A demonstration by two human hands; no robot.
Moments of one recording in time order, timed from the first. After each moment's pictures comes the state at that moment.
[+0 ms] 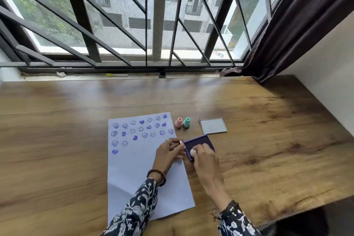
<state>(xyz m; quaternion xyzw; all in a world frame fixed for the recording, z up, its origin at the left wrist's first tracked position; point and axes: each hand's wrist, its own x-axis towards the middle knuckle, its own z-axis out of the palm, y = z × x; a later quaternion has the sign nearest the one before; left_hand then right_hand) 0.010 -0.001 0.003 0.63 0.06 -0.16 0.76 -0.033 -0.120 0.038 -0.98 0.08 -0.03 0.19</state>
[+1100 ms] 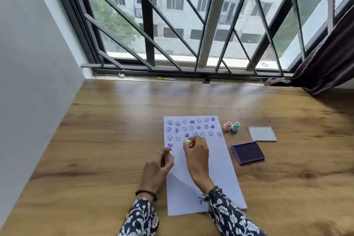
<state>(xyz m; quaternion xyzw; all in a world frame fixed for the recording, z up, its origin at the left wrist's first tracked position) -0.055 0.167 0.014 0.87 0.08 0.03 0.49 -0.015 0.050 0.031 -0.89 0.12 -0.06 0.44</state>
